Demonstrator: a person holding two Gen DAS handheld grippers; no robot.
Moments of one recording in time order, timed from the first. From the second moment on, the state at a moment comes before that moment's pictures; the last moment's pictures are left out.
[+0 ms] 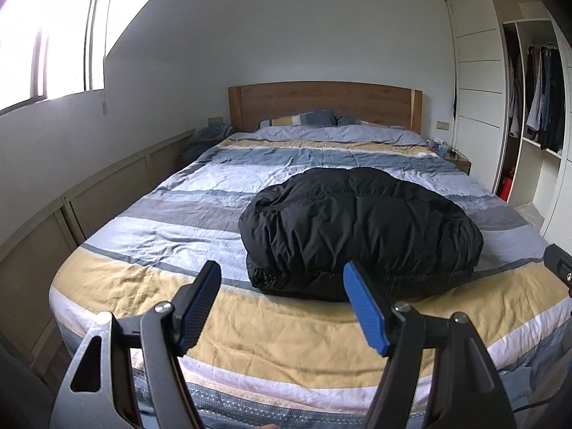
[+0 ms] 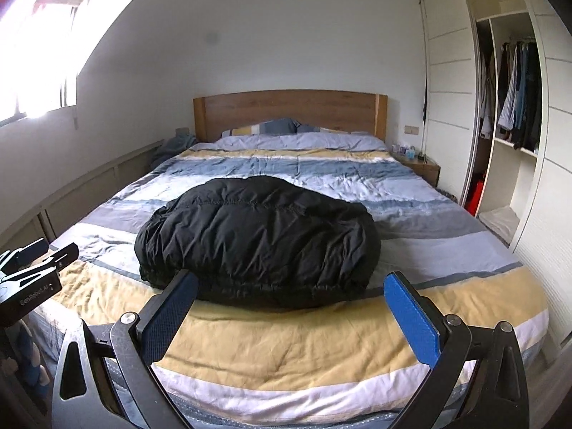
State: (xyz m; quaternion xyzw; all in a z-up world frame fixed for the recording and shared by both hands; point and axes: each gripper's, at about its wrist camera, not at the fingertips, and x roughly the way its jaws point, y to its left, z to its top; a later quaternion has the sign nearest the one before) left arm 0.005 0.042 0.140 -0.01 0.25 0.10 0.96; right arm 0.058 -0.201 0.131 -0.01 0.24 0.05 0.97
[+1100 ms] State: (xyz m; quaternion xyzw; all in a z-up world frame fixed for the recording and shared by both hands) left arm 0.066 0.039 0.085 0.01 0.32 0.08 0.95; right arm 0.122 -0.214 0.090 -0.03 0.30 0.00 0.95
